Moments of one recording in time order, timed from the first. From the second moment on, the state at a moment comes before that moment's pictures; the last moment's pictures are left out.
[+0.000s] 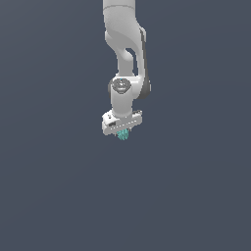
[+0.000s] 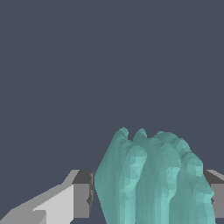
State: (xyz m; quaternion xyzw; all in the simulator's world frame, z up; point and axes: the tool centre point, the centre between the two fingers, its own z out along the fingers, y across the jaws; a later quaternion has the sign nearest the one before) arm -0.092 -0.015 0.057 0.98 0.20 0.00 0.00
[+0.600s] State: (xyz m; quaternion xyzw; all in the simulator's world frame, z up) arm -0.092 -0.052 0.066 0.98 0.20 0.00 0.00
